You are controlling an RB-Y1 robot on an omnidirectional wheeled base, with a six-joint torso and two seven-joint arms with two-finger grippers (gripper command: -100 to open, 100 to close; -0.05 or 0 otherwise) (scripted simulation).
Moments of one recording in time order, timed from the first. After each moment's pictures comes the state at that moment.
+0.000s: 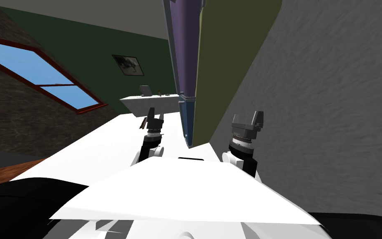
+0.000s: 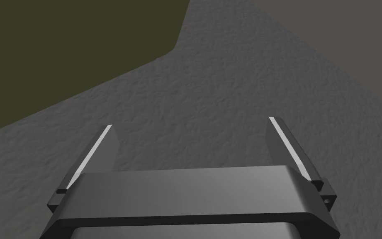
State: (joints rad) left arm 0.47 0.04 -0.05 -2.31 -0.11 -0.45 0.04; right arm 0.50 -0.04 0.01 -2.33 -0.12 -0.60 0.07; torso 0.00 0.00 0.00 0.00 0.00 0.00
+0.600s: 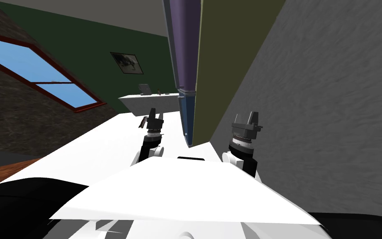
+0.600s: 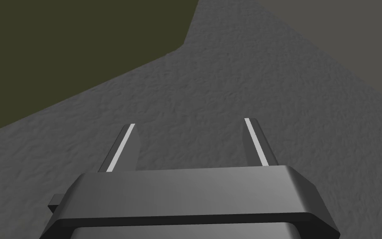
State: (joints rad) left arm 0.47 0.04 -0.05 -2.31 -0.11 -0.45 0.04; right arm 0.50 -0.04 0.01 -2.33 -0.12 -0.60 0.07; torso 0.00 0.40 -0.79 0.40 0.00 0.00
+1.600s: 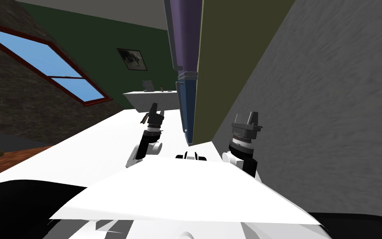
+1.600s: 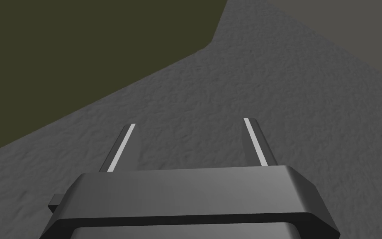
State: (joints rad) left arm 0.36 0.13 -0.02 -2.34 -0.11 -0.30 0.03; right arm 0.50 -0.04 0.01 -2.33 -0.12 -0.60 0.07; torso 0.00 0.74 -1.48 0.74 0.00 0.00
